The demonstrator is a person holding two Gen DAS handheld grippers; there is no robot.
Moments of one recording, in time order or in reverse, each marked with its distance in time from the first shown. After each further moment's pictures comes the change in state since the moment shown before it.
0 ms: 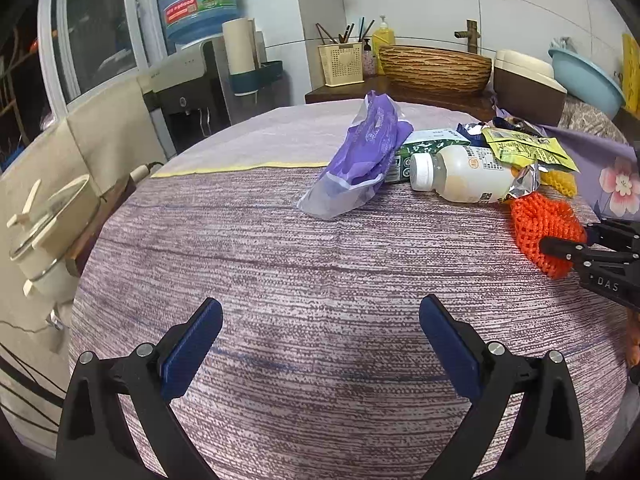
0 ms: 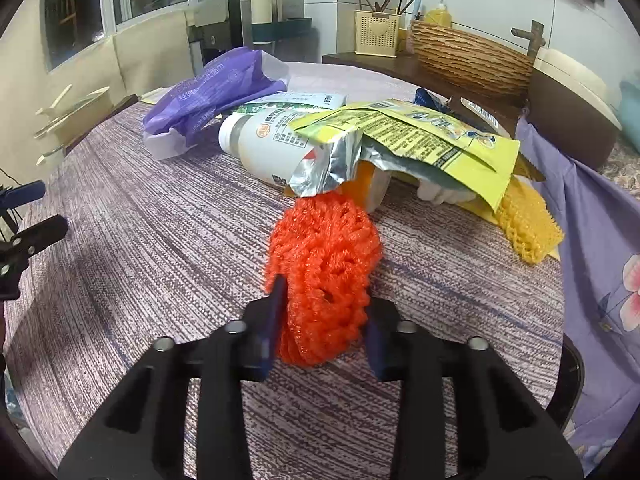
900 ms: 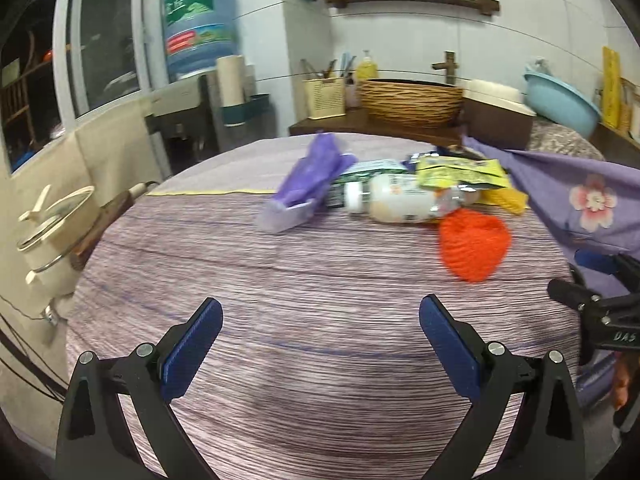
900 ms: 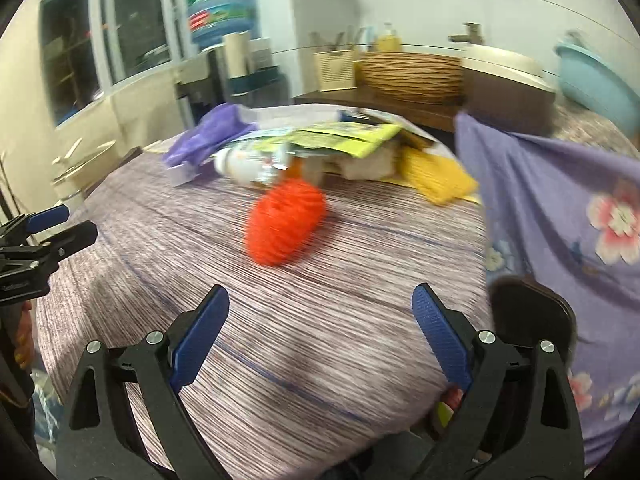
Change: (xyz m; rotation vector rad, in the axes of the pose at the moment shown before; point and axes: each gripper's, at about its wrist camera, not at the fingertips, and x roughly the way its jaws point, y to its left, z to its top) left arm -0.058 -0.046 -0.019 -0.046 -0.111 -0.004; right arm -0.090 -0.024 -0.058 0.110 -0.145 0.012
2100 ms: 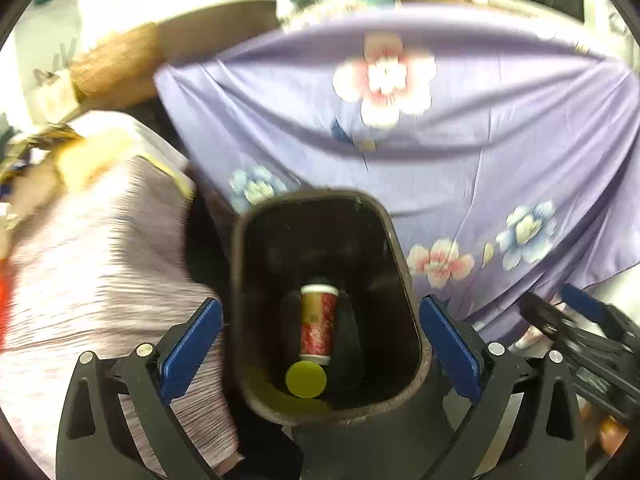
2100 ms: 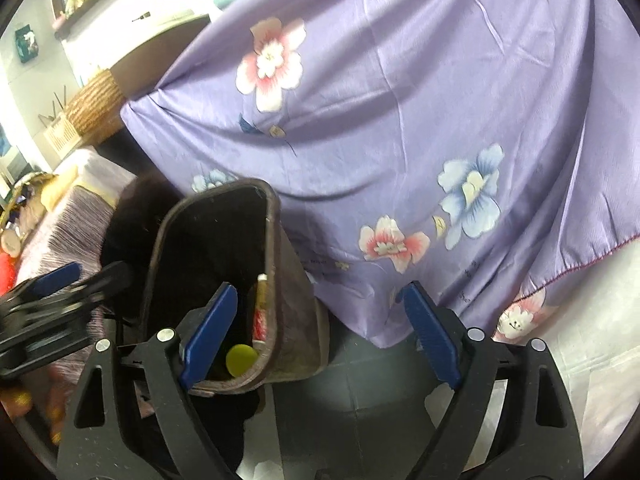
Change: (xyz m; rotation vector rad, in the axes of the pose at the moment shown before) left arm 0.053 -0.382 -0.019 0.329 0.186 -0.535; right arm -0.125 -0.289 -0.182 0.678 0.028 -0.570
